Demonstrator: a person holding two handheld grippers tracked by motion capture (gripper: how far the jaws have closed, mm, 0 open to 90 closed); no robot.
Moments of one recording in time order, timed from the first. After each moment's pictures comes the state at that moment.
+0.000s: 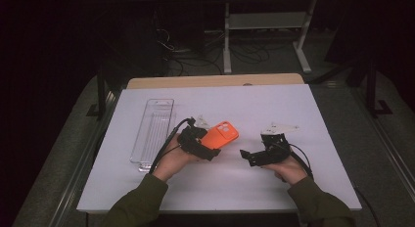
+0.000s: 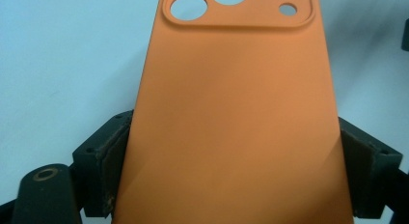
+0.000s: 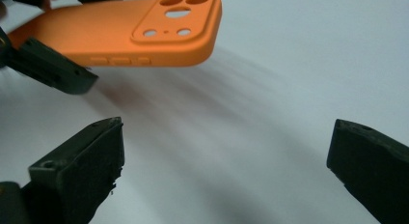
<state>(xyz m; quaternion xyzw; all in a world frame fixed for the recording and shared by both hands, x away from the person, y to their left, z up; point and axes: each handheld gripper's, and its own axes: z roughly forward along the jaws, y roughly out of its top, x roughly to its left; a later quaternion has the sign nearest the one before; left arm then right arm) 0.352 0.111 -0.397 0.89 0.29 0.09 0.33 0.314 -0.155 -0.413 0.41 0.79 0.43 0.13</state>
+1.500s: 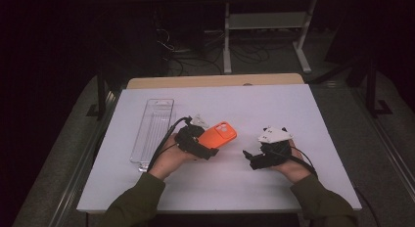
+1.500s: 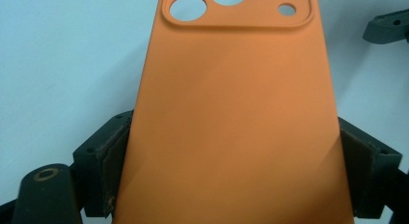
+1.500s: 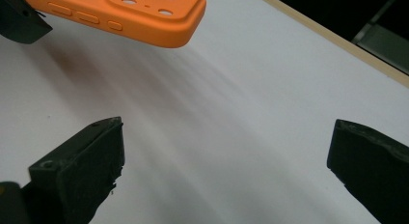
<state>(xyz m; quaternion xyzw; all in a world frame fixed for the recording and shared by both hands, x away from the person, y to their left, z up) 0.355 0.118 -0.395 0.90 0.29 0.07 0.33 0.308 -0.153 -0.416 0.33 0.82 0.39 0.26</state>
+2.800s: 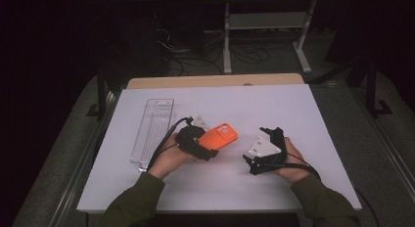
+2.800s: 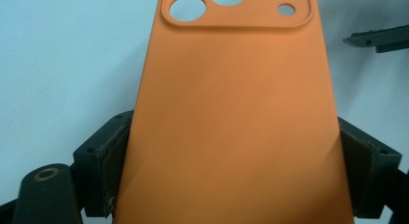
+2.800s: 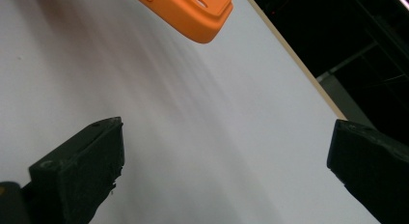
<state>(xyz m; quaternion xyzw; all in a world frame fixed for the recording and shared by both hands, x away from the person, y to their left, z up) 0.355 0.118 -0.395 0.90 0.27 0.07 0.33 0.297 -0.140 -0.423 0.20 0.85 0.31 0.38</state>
